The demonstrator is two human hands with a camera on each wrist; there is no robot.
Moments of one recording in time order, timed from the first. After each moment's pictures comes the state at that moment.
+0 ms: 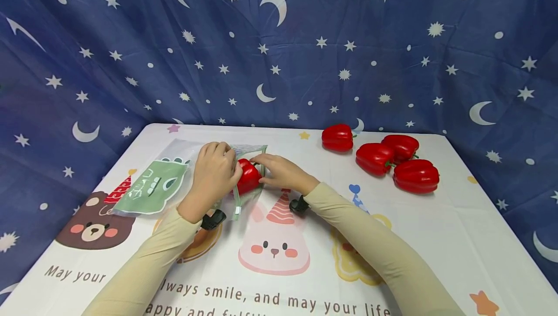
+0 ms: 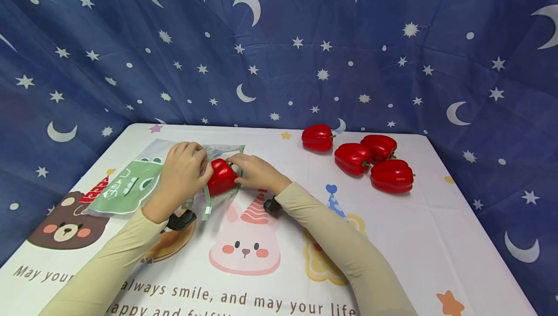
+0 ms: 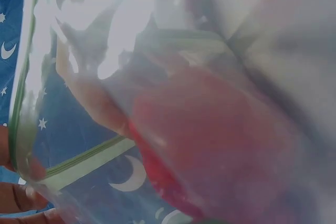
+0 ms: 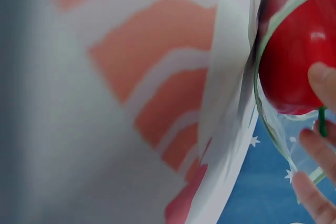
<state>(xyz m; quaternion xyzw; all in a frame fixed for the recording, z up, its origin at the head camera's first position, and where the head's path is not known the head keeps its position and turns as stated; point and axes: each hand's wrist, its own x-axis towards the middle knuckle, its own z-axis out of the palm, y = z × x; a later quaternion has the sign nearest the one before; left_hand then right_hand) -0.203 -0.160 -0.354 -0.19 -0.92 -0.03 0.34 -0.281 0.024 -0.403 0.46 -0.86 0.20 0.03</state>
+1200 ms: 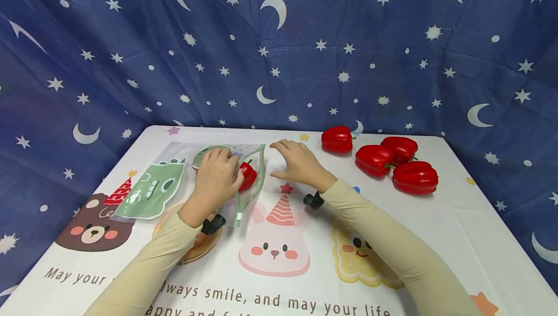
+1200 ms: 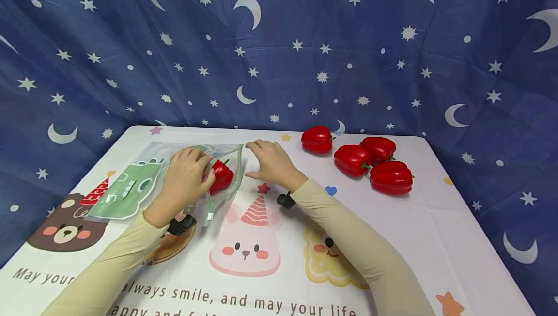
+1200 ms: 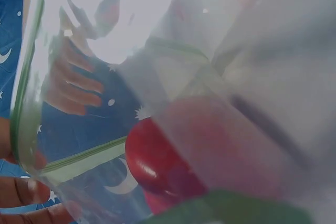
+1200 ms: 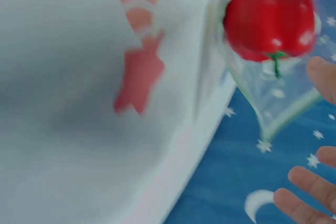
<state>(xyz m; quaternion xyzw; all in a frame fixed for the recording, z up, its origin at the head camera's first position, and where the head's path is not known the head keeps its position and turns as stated) -0.201 -0.161 -0.363 -0.20 -0.92 -0.03 0.32 -0.279 0.058 -0.377 0.37 -0.91 0.12 0.14</state>
